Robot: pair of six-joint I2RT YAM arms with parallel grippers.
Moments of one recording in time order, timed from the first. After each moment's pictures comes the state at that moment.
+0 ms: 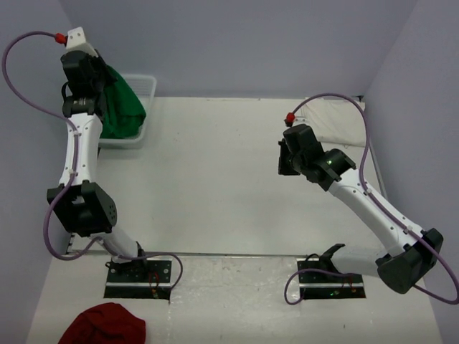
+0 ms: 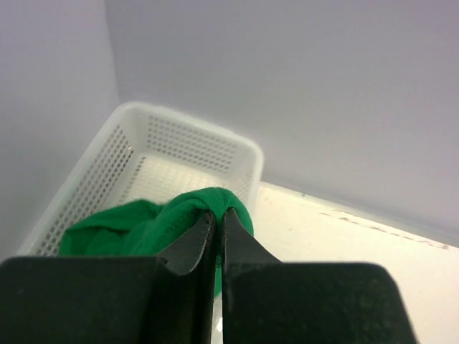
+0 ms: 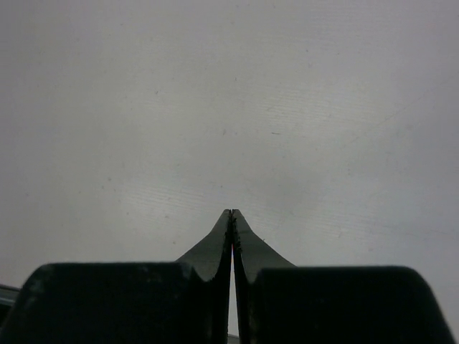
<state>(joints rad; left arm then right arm) 0.19 1.72 1.75 -0.21 -0.01 -0.22 0.60 1.23 1.23 -0.81 0.22 0.48</state>
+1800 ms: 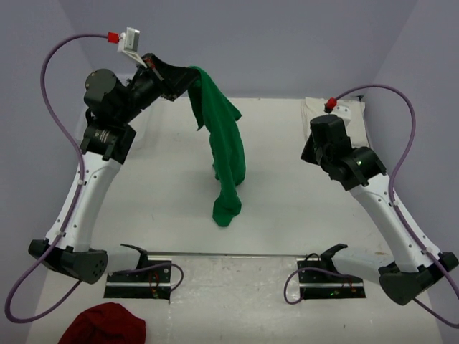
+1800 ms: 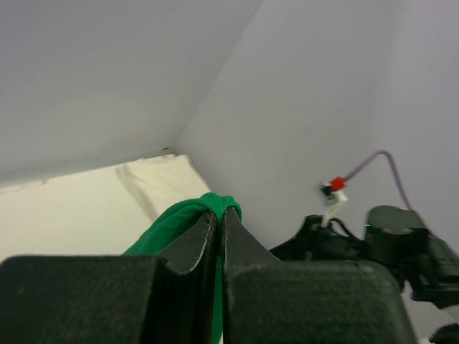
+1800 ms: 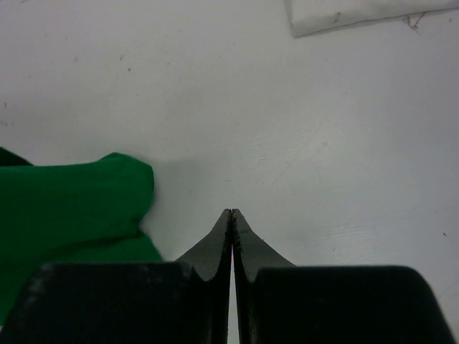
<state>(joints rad) -0.30 1.32 1.63 -0.02 0.52 -0.74 0.49 1.16 1.38 -0.94 0.45 0.60</state>
